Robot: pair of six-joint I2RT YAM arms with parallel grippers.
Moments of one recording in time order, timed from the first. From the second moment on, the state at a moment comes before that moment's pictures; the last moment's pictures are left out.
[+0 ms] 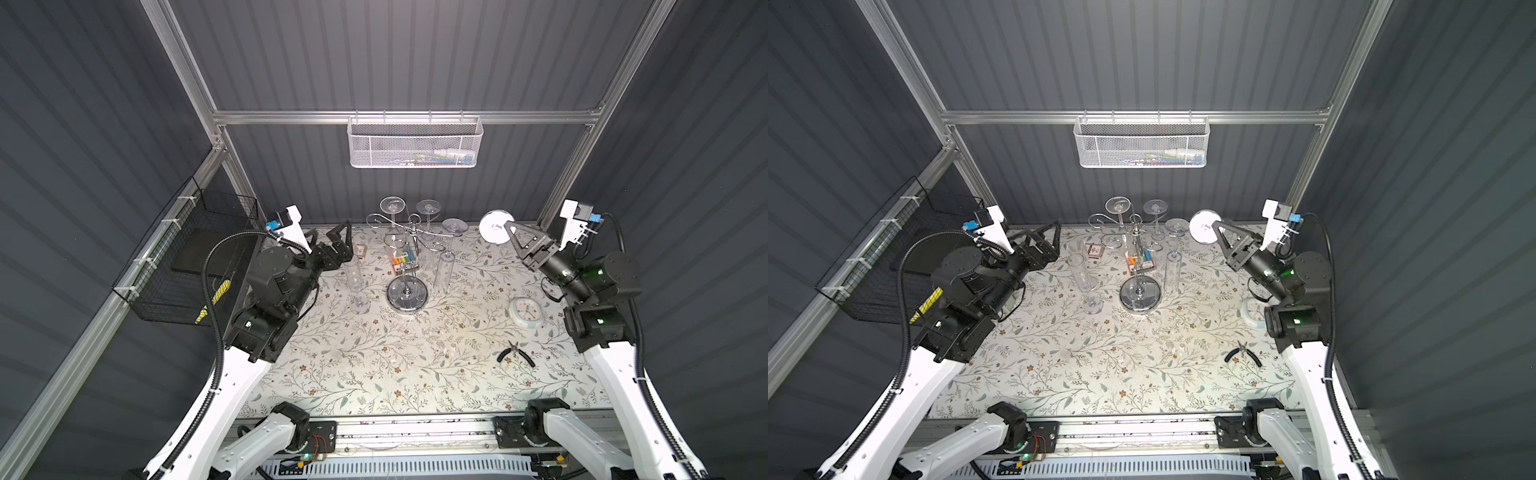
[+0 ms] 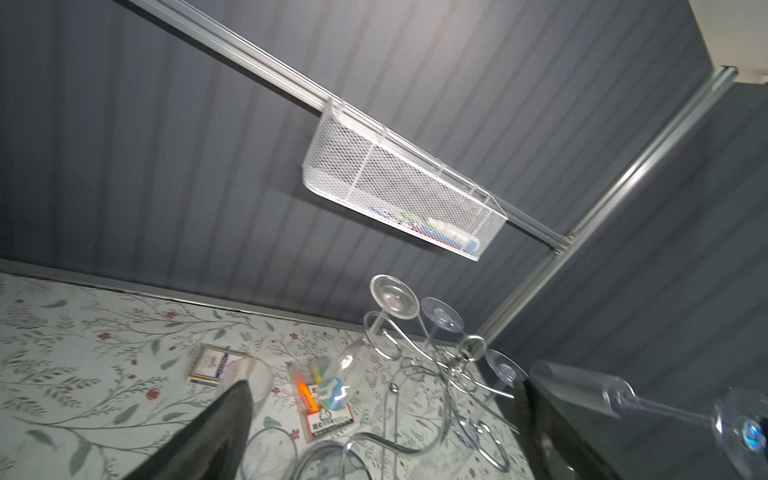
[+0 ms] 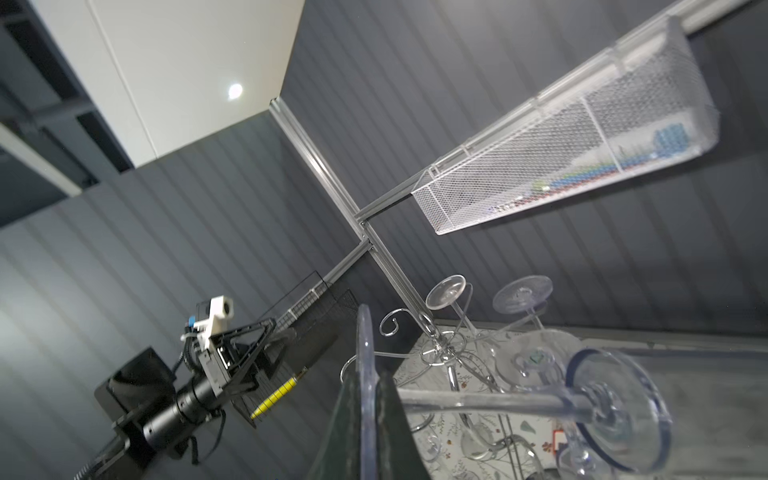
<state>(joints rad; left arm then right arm) -0.48 0.97 1.20 -0.22 -0.07 -0.51 0.10 0.93 1.04 0.24 -0.72 0.76</state>
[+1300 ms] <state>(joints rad) -0.59 1.22 1.29 0.00 0.84 -0.63 0.61 1.03 1.17 -0.13 -0.92 -0.77</state>
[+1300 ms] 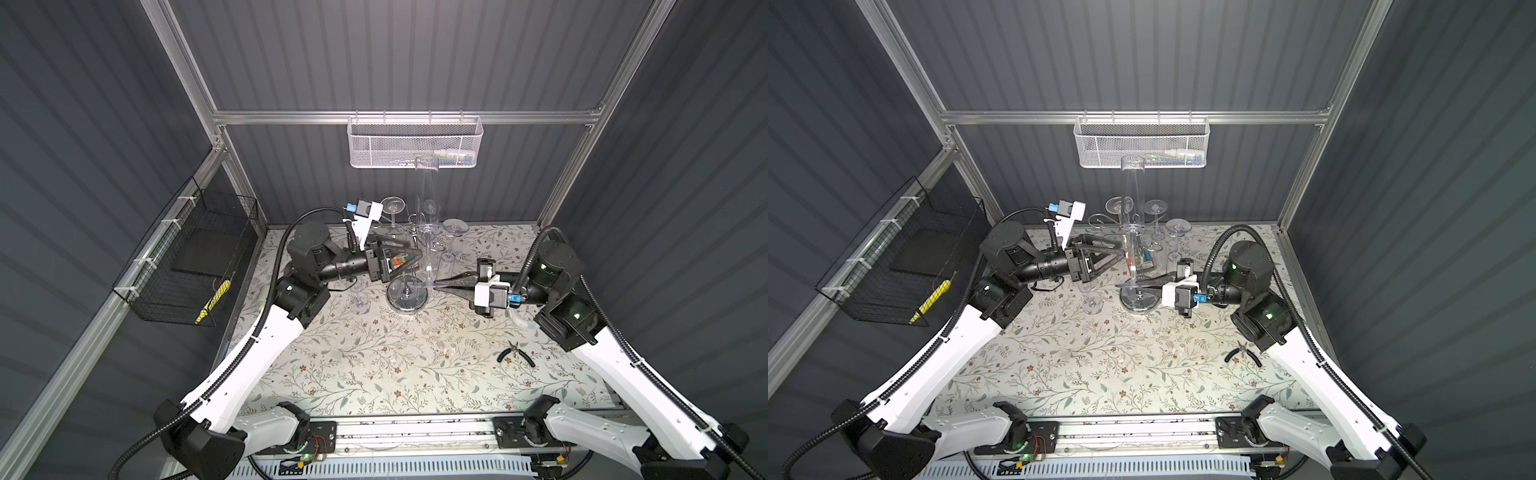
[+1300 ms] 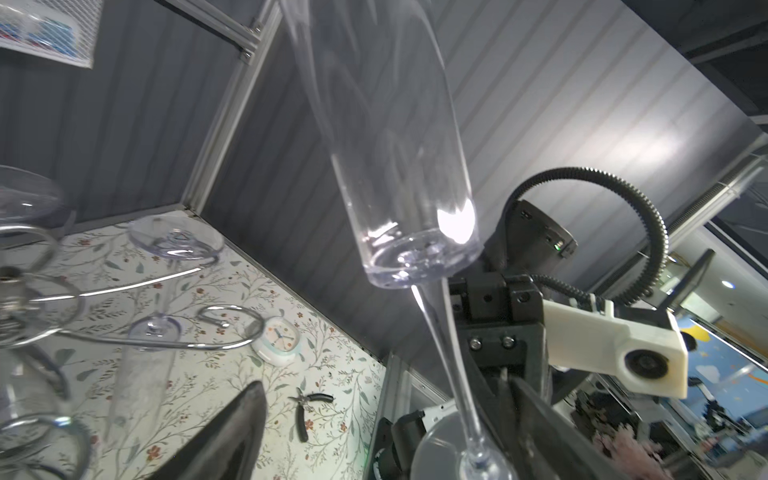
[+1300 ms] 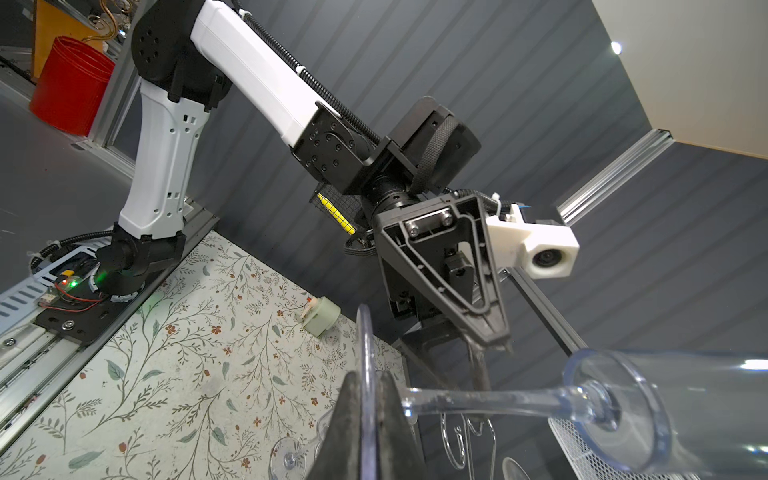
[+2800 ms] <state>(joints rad) -0.66 1.27 1.28 0.01 0.82 -0.66 0.75 1.02 1.15 -0.28 -0.56 -1.19</state>
